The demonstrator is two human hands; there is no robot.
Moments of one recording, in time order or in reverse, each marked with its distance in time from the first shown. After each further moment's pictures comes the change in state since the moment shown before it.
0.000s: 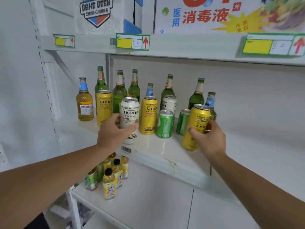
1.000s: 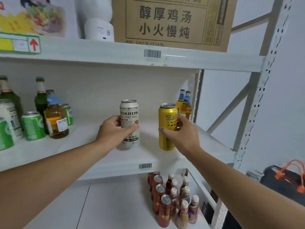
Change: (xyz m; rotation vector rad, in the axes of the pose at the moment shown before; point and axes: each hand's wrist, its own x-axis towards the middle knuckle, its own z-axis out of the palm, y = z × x) left_hand -0.226 0.285 0.337 -0.310 -0.619 0.132; right_hand -0.060 0.142 -0.433 -0.204 0.274 0.073
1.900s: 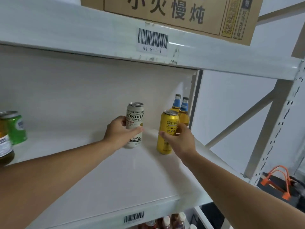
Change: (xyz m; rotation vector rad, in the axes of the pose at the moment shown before) left_hand 0.169 -0.046 0.111 0.000 -0.100 0.056; right_hand 0.131 0.077 0.046 0.084 0.079 0.167
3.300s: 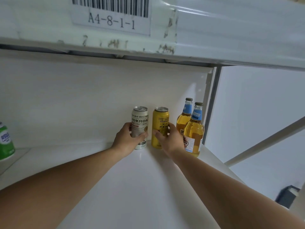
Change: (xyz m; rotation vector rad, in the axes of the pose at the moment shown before) left_hand 0.083 -0.041 0.055 0.056 -0.013 -0.022; right_hand 0.112 0.030 0.081 -0.059 -0.140 -0.033
